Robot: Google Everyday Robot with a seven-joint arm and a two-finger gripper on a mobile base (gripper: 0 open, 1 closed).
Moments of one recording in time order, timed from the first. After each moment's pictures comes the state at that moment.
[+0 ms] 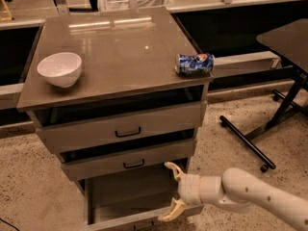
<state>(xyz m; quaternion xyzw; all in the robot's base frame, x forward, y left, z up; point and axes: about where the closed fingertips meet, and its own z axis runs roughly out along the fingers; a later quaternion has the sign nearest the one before) 0.433 -0.027 0.520 -0.57 0.62 0.31 0.44</state>
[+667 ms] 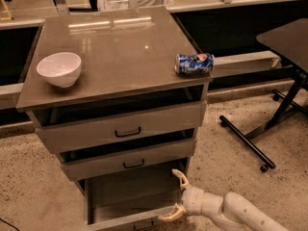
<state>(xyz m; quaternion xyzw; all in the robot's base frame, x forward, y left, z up) 0.457 -0.047 0.436 -0.46 0.60 0.34 0.56</state>
